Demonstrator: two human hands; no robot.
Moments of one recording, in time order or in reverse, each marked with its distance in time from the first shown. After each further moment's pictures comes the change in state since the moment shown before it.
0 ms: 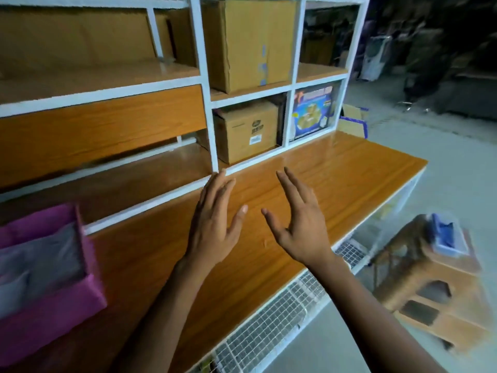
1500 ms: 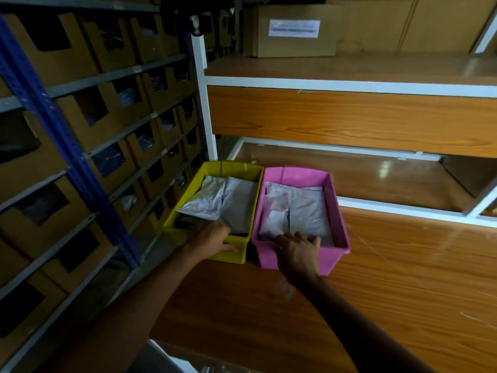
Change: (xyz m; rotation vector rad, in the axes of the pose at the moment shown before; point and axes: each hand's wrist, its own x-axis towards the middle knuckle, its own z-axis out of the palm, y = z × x) left_hand -0.283 -0.258 -0.341 0.829 -0.589 -0.787; right_hand -0.069 -0.335 0.338 -0.014 -0.567 -0.478
